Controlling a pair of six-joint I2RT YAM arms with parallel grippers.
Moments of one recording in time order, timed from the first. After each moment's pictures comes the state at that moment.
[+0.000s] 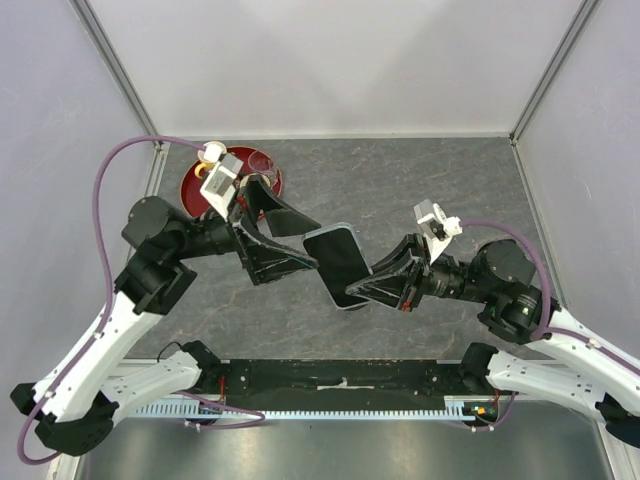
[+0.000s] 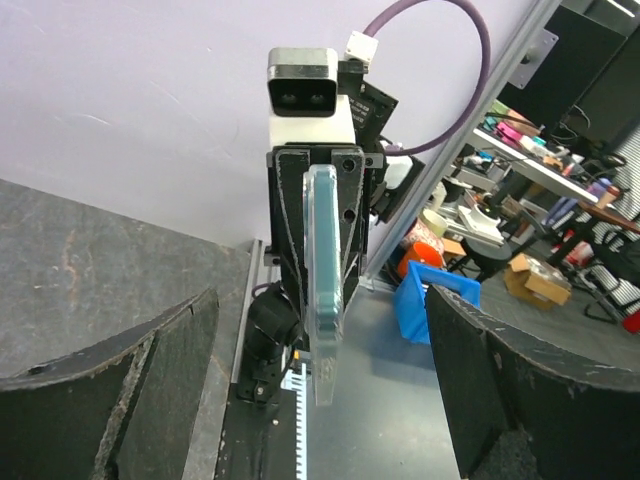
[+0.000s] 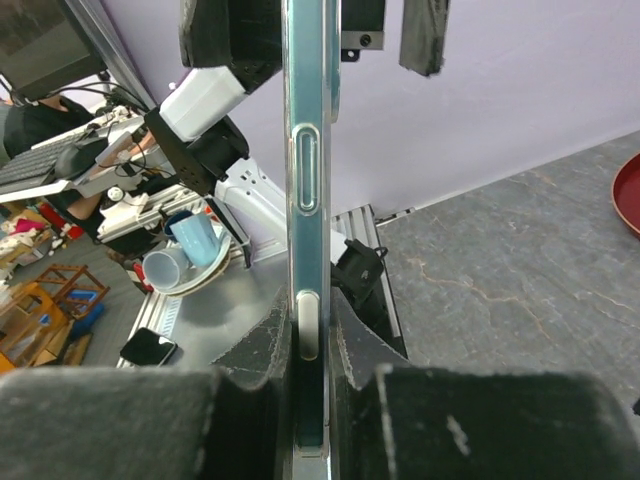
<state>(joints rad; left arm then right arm) -0.69 0.88 1.20 0.00 0.80 -0.62 0.99 0.73 0.94 -0.01 -0.45 0.48</state>
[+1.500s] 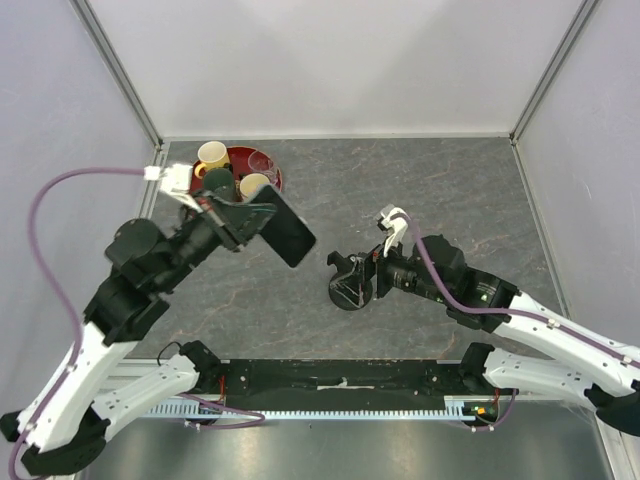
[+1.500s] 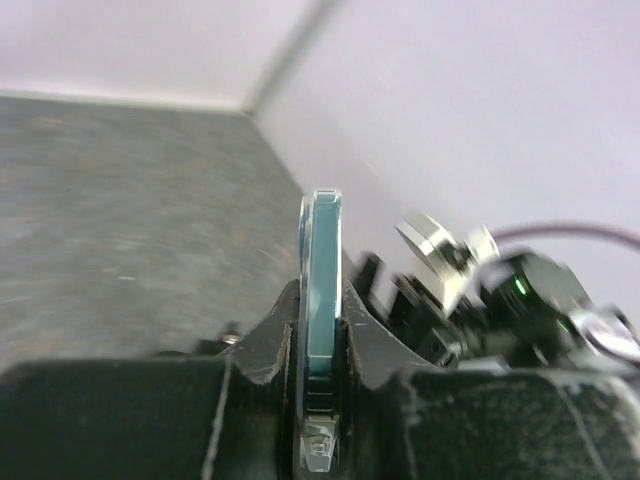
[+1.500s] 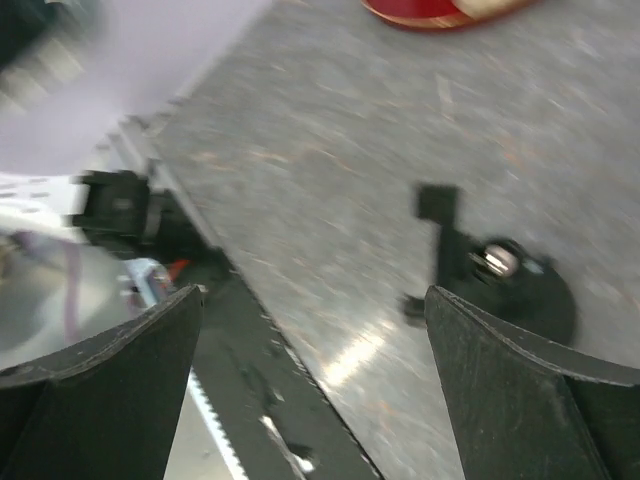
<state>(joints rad) -0.69 0.77 1.16 -0.30 0.15 -0.65 0.99 0.88 0.86 -0.19 -0.11 0.44</state>
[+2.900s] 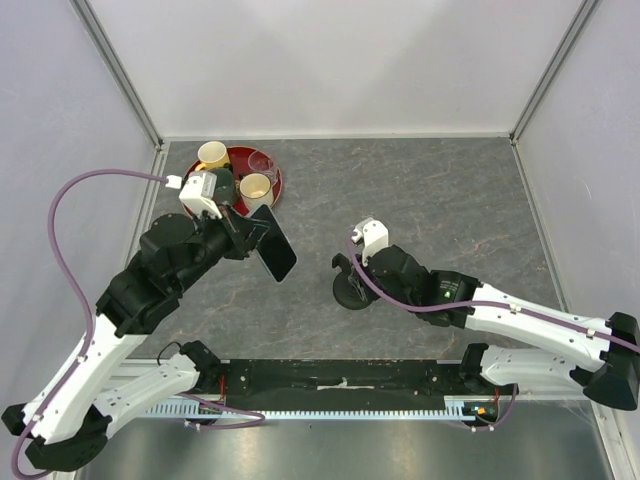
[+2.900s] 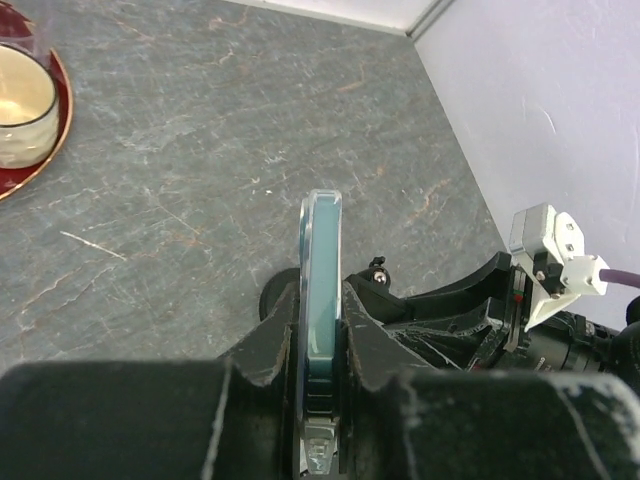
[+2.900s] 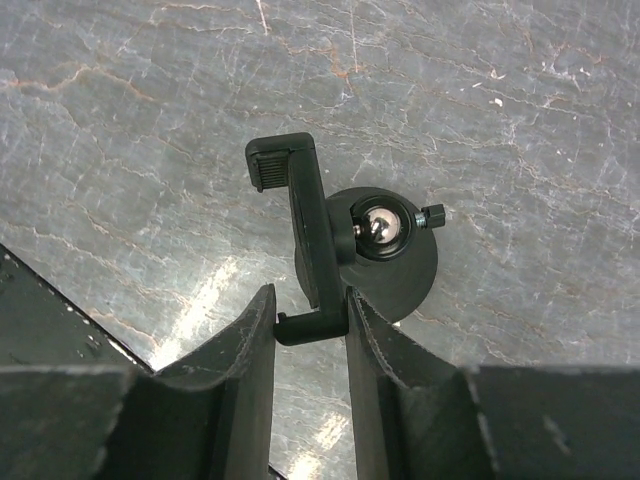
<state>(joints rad) -0.69 0.75 1.14 -0.61 -0.17 -0.58 1.10 1.08 0.89 -0.42 0.37 0.35</state>
